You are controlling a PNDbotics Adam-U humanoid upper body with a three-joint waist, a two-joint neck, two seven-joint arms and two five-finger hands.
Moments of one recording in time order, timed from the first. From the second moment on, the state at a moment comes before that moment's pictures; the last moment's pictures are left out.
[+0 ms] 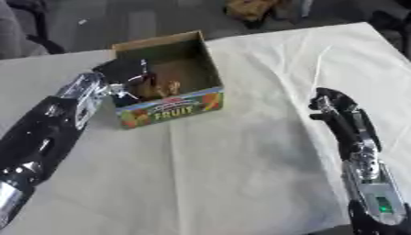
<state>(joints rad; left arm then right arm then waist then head) -0.99 0.29 -0.16 -0.75 -1.30 -0.41 -0.18 -0.47 -0.18 -0.04 -1.35 -0.02 -0.05 0.00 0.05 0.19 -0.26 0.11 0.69</state>
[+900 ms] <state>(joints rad) -0.98 0.34 -0.12 -0.92 -1.11 -0.44 -0.29 -0.46 -0.18 -0.05 -1.35 -0.02 -0.05 0.00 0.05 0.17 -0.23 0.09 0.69</state>
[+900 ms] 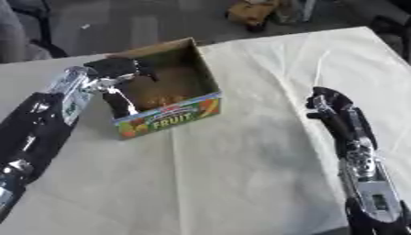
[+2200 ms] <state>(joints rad) -0.40 0.30 0.01 -1.57 -0.67 -0.24 0.13 -0.41 -0.20 -0.08 -1.38 -0.02 -0.05 -0.03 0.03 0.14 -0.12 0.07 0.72</state>
